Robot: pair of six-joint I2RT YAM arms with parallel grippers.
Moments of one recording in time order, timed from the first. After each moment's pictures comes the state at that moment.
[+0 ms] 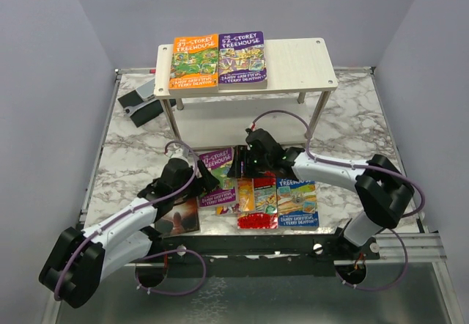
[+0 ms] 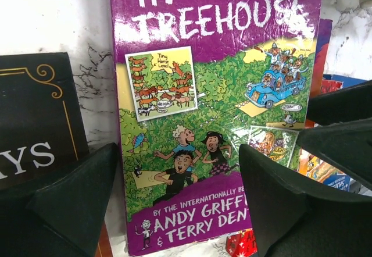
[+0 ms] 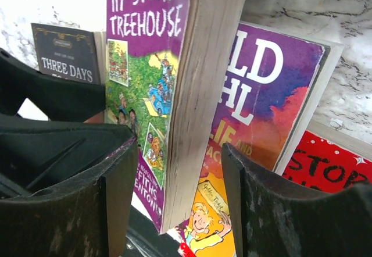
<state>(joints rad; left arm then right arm) -0.54 0.95 0.28 -0.01 0.08 -0.84 0.88 1.61 0.97 -0.14 -0.08 0.77</state>
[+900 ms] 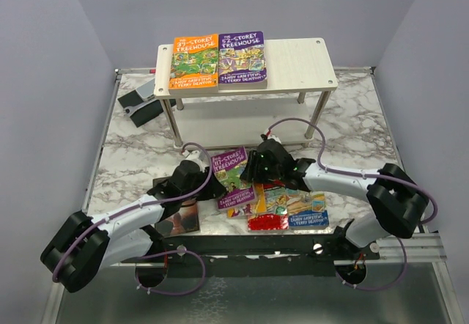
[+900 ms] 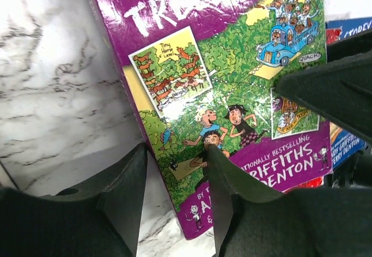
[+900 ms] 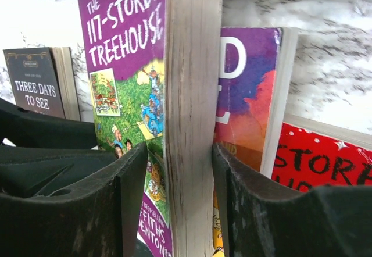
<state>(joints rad) -0.66 1.05 0.29 0.11 0.12 -0.78 0.88 1.52 0.80 -0.06 0.03 0.85</state>
